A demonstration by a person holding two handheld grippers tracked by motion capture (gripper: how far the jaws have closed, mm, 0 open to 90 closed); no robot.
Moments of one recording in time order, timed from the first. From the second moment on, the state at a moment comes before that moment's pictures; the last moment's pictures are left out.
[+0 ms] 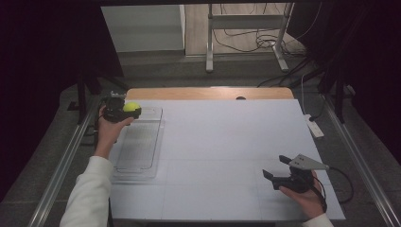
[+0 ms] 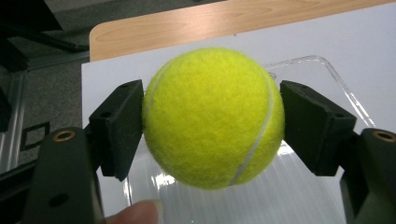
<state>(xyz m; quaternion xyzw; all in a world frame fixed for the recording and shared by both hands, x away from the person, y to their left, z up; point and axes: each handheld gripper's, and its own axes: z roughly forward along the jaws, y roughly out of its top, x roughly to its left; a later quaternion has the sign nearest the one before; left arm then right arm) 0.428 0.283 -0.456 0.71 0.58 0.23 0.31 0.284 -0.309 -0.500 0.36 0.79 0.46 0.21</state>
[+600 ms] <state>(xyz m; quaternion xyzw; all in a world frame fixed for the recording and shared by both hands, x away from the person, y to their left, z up) 0.434 0.281 -0.468 0.72 0.59 0.22 0.29 0.284 -0.309 -0.501 0.36 0.79 0.46 0.21</state>
